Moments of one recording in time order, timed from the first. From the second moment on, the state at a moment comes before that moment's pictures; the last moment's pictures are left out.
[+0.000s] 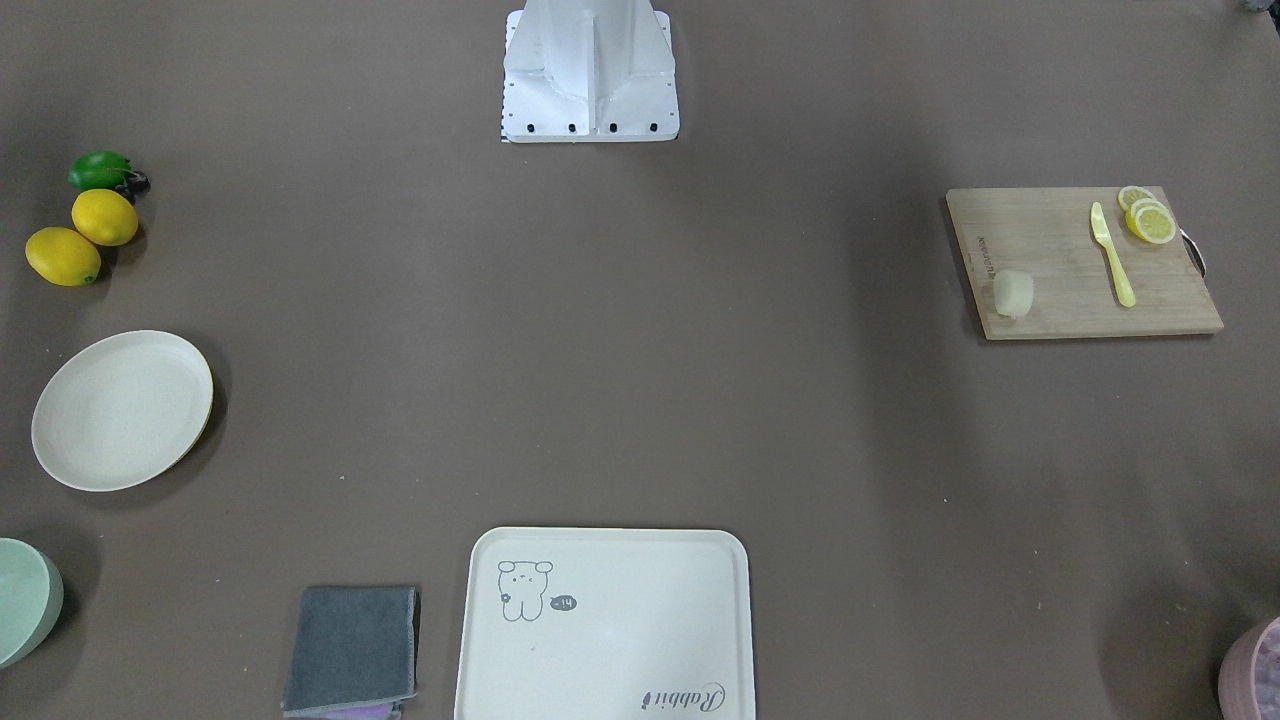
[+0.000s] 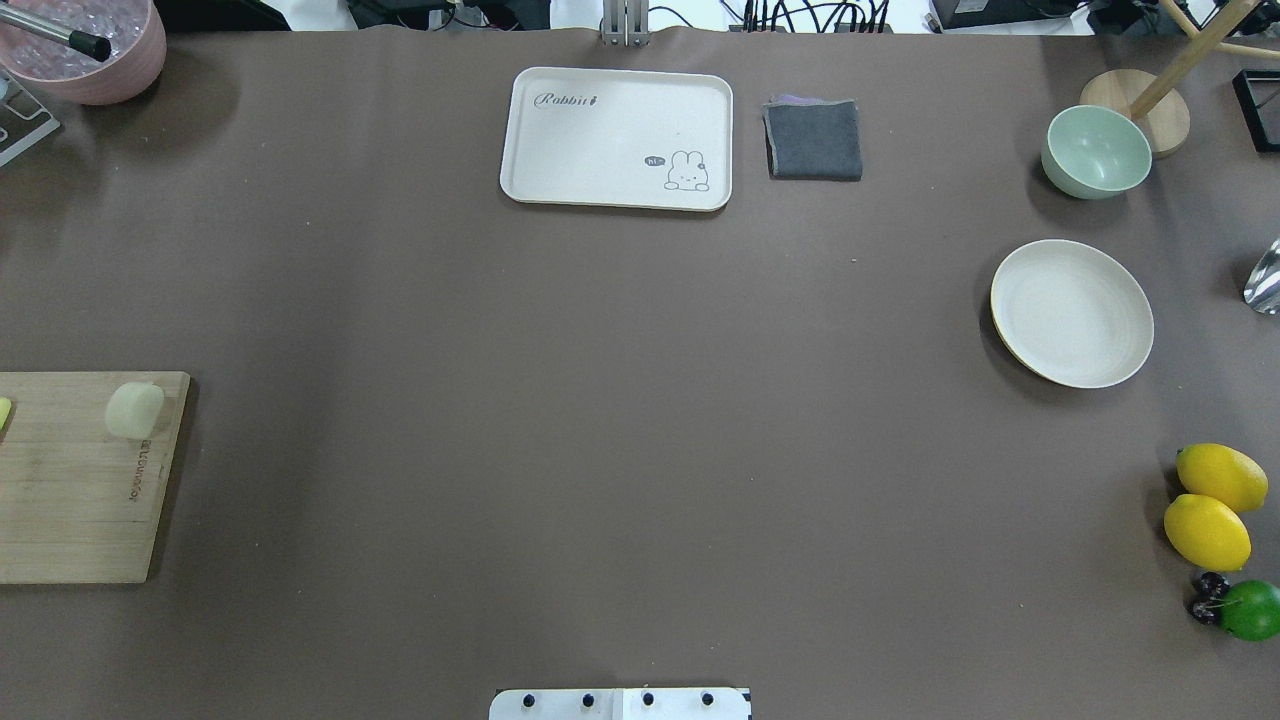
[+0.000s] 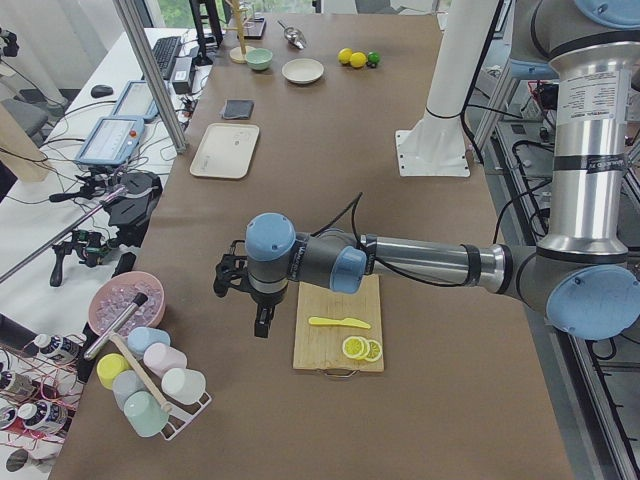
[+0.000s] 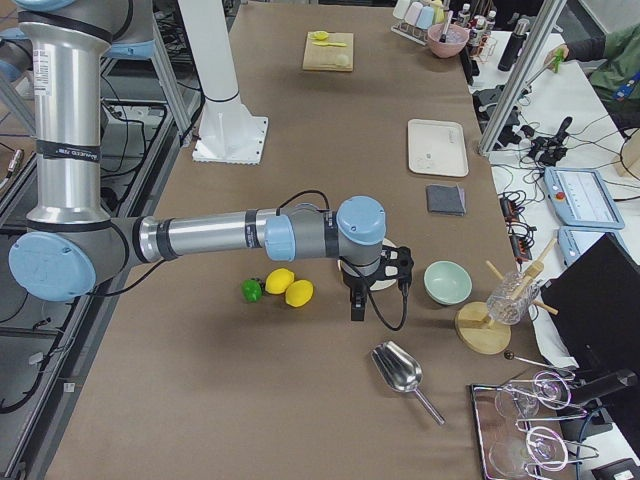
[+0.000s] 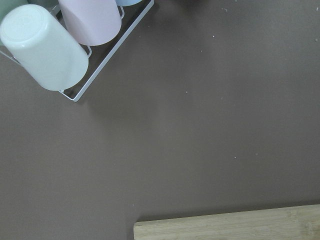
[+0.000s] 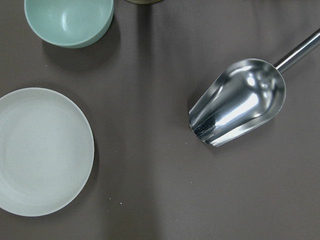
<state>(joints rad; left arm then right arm) -1.55 -1.53 -1.69 -1.73 -2.36 -0.10 1.56 -1.64 1.78 -1.59 2.38 0.13</state>
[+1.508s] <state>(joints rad) -1.54 -1.52 -1.68 -1.81 -2.38 -0.11 1.49 -1.57 1.81 -1.59 2.38 0.19</state>
